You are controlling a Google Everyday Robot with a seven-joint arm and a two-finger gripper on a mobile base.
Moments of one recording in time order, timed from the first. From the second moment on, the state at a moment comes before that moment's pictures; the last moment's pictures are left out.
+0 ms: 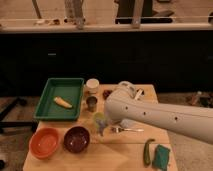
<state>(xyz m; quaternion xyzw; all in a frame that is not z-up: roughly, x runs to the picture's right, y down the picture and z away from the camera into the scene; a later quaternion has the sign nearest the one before) 0.015 0.157 0.710 -0.24 -0.12 -0.13 0.95</state>
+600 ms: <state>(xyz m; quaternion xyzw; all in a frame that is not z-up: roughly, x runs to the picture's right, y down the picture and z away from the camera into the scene) 0.001 0.128 0.761 -0.26 -0.11 -0.14 0.95</state>
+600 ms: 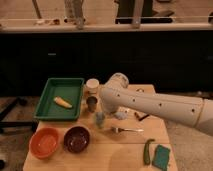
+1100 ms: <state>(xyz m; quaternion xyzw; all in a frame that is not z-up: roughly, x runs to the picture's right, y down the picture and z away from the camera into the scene) -0.018 0.105 0.787 -0.26 -0.10 -0.15 0.95</state>
